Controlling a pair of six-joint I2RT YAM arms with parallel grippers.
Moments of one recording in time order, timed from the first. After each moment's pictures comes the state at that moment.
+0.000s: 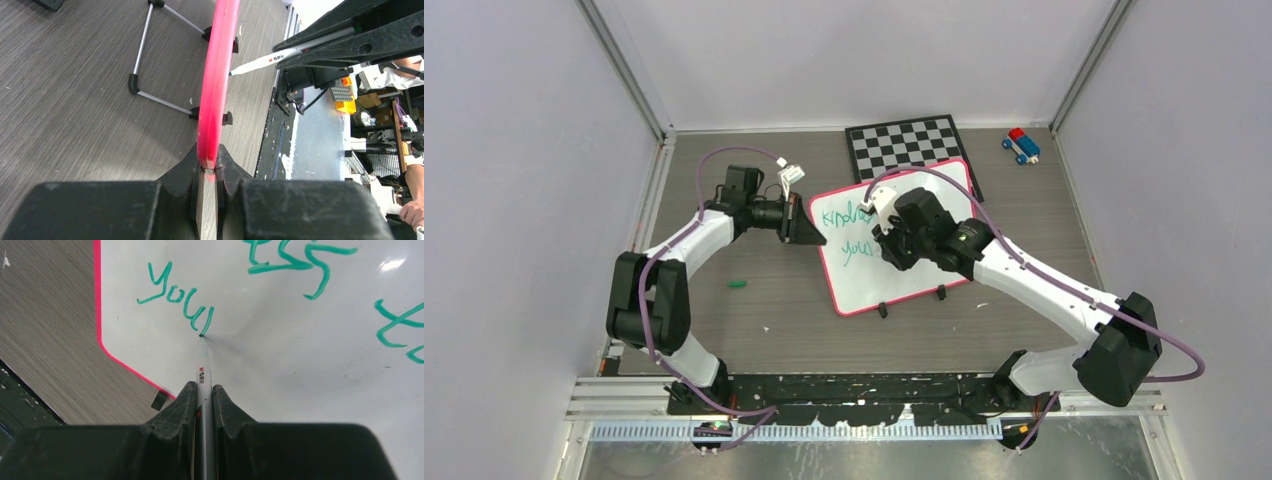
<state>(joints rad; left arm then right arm) -0.22 1.60 1.04 -0.25 1.13 -0.03 0.75 1.33 1.11 -0.55 -0.02 -0.09</state>
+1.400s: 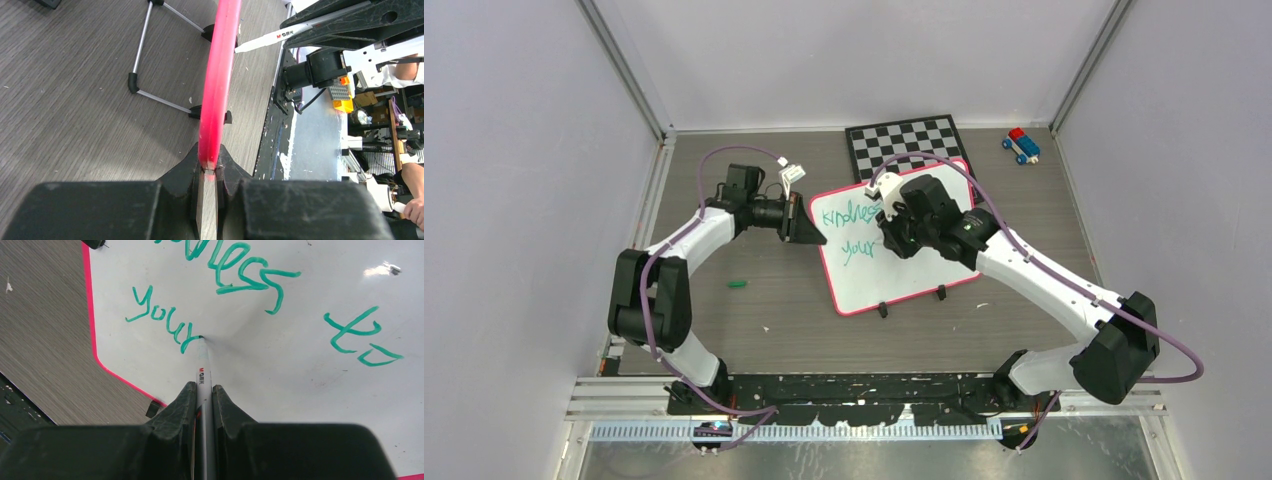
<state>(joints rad) -0.22 1.62 1.06 -0.28 1.13 -0.02 0.70 1.34 1.17 -0.57 -0.03 -0.09</state>
